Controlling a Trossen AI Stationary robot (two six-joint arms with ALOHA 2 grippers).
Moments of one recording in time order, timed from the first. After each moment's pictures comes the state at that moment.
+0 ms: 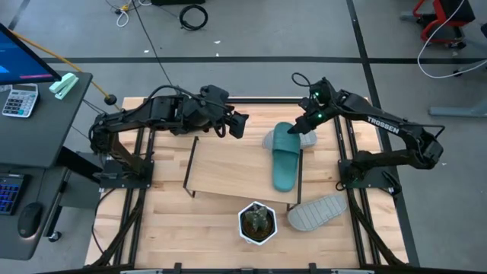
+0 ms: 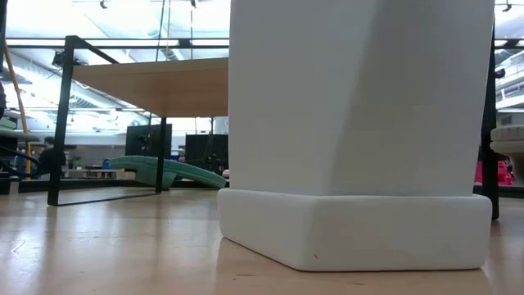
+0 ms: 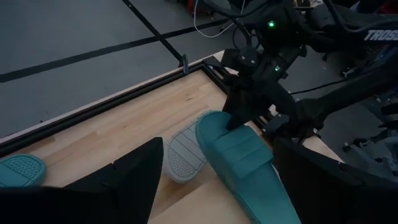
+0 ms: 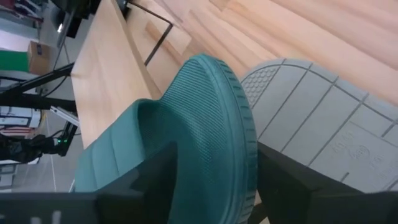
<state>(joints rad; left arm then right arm) 0.00 1.64 2.02 -0.95 -0.52 -0.75 -0.74 1.19 0.93 -0.66 -0.68 0.41</state>
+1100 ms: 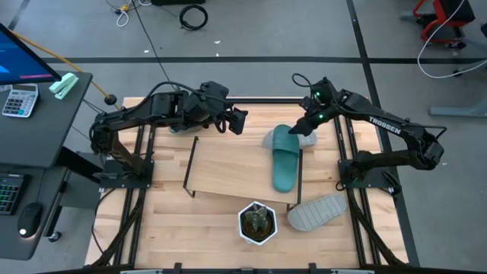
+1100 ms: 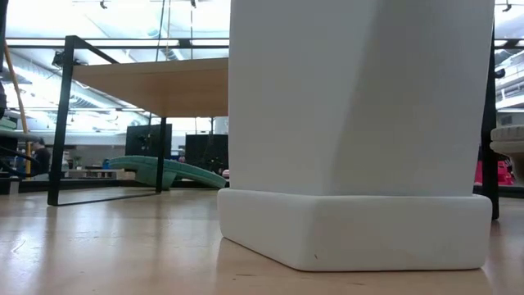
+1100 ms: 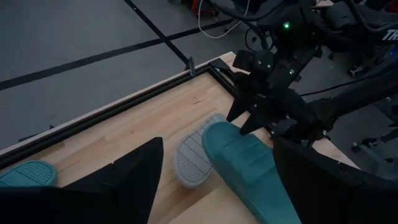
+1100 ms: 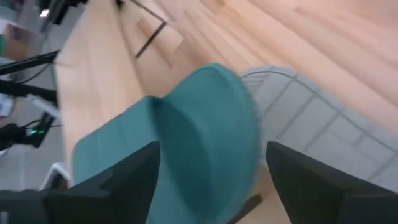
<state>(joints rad) 0.04 1.64 2.02 -0.96 -0.50 -0.71 -0.74 1.18 0.94 -0.70 -0.60 0.31</state>
